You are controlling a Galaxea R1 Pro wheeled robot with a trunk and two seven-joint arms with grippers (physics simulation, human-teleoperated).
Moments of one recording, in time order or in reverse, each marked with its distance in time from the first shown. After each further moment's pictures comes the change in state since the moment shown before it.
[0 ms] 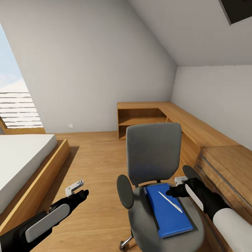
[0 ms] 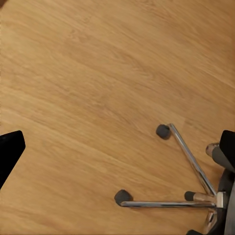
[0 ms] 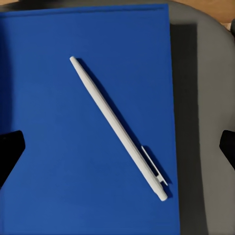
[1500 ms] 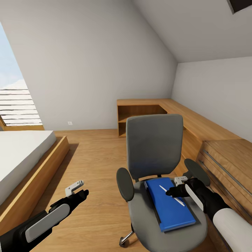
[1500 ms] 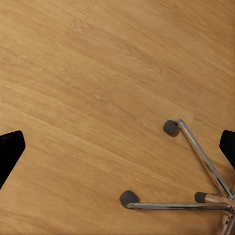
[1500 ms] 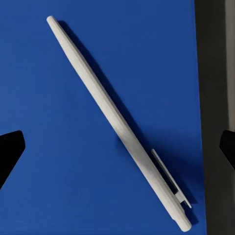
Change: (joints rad) left arm 0.000 0.000 0.001 0.000 0.000 0.001 -0.001; right arm 0.000 0.000 0.001 0.000 0.000 0.000 0.002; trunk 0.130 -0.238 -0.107
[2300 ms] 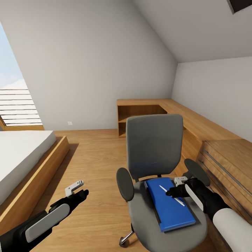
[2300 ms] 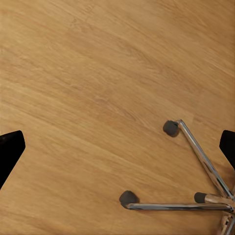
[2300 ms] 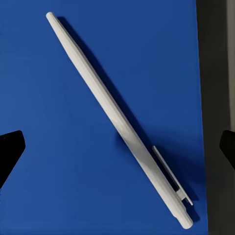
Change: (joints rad) left arm 0.000 0.000 0.001 0.000 0.000 -0.001 0.000; right arm 0.000 0.001 -0.002 0.001 -0.001 0.008 -0.001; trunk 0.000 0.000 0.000
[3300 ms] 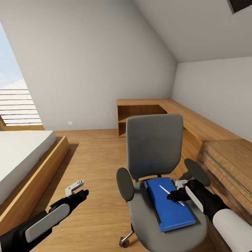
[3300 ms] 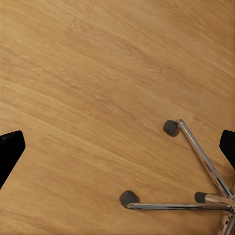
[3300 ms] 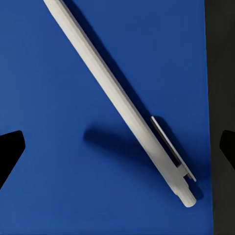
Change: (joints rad) left arm 0.000 0.000 -0.001 0.000 0.000 0.001 0.000; right arm 0.000 0.003 0.004 0.042 0.000 0.031 -0.001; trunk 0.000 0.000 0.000
